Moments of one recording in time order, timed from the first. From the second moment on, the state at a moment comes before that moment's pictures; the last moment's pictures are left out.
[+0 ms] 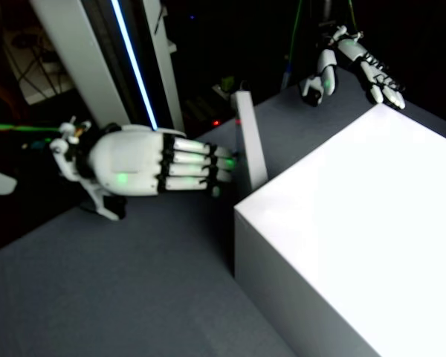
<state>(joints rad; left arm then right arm) 1.29 -0.92 1.09 -0.30 -1.59 0.40 -0.91 -0.91 0.94 -0.19 1.11 -0.64</state>
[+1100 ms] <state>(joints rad) 1.30 -0.92 1.10 -0.31 -1.61 0.40 -0.66 -1.15 1.12 -0.24 0.91 -0.63</state>
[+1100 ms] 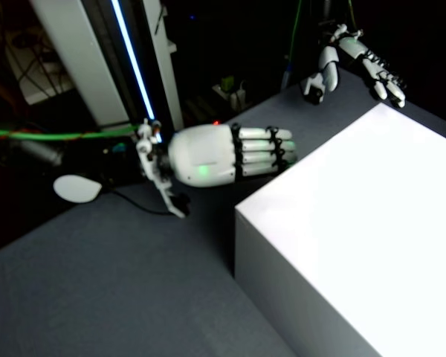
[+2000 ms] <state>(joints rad) 1.30 -0.92 1.09 -0.32 -1.61 0.41 -0.64 -1.07 1.04 -0.25 0.94 -0.65</state>
